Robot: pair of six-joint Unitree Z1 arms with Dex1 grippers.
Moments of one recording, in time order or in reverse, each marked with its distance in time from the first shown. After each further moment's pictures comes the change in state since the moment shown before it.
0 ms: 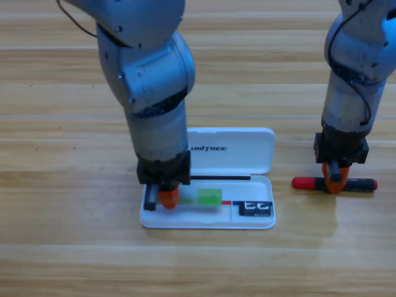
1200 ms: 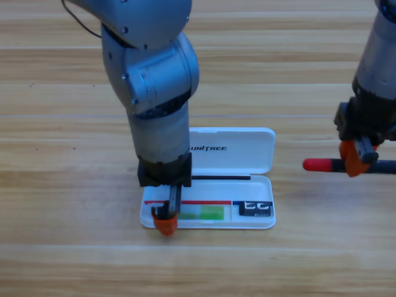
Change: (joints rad) arm 0 -0.014 0.001 -0.015 0.028 0.001 -0.031; arm 1 0.076 -0.240 -0.032 0.184 0.042 -0.002
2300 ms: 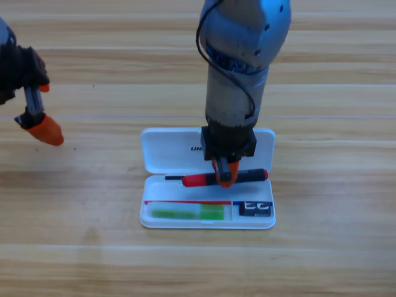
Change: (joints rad) arm 0 0.456 -0.475 0.273 -0.093 -0.089 0.074; arm 1 0.216 0.430 -0.592 0.115 -0.005 0.052
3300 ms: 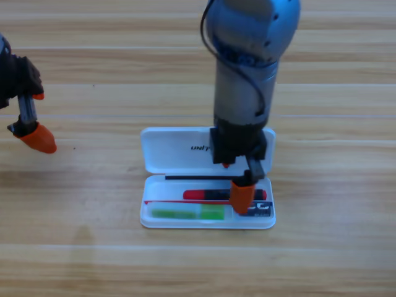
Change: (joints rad) arm 0 0.015 -0.007 0.037 -0.010 0.000 0.030; arm 1 0.002 -0.043 0.014 0.077 0.055 0.027
